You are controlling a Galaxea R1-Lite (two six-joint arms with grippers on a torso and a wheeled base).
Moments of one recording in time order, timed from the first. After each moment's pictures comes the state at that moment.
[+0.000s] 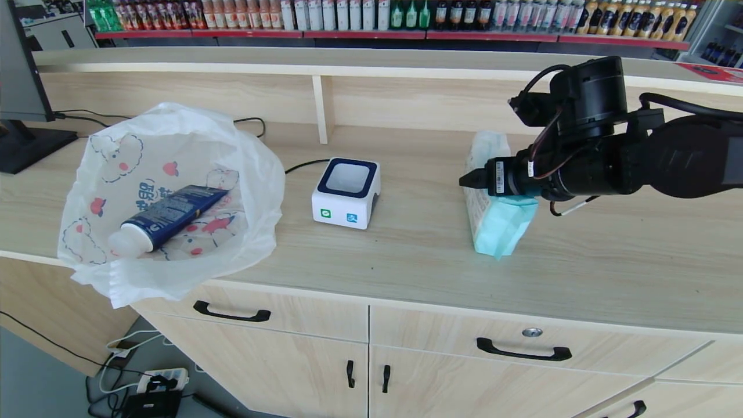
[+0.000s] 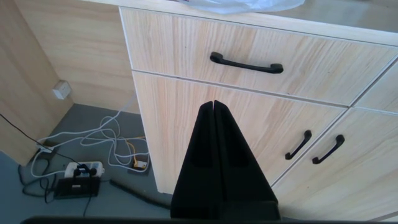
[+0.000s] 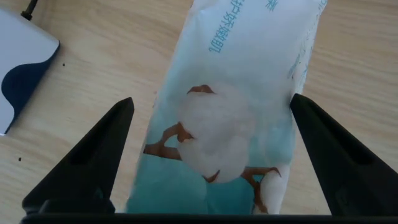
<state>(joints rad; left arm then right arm) 0.00 0.00 0.00 0.01 0.00 0.00 0.41 1.86 -1.56 0.16 -0.18 0.12</state>
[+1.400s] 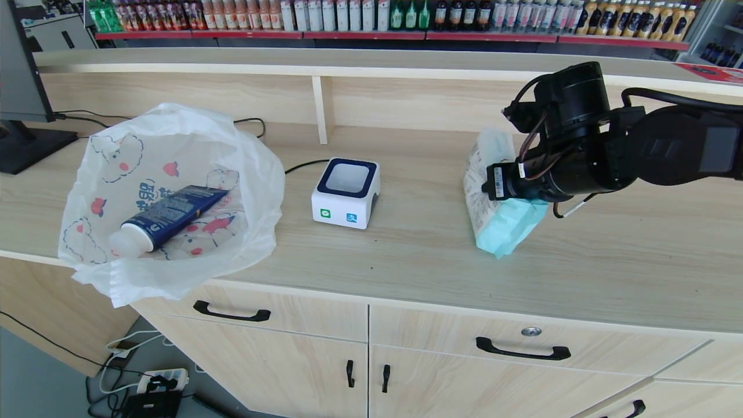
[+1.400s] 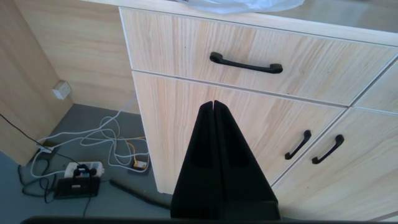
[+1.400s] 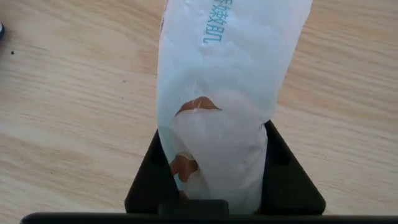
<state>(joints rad) 0.00 0.00 0.00 0.01 0.00 0.00 0.40 1.92 -1.67 0.29 -0.26 0.12</state>
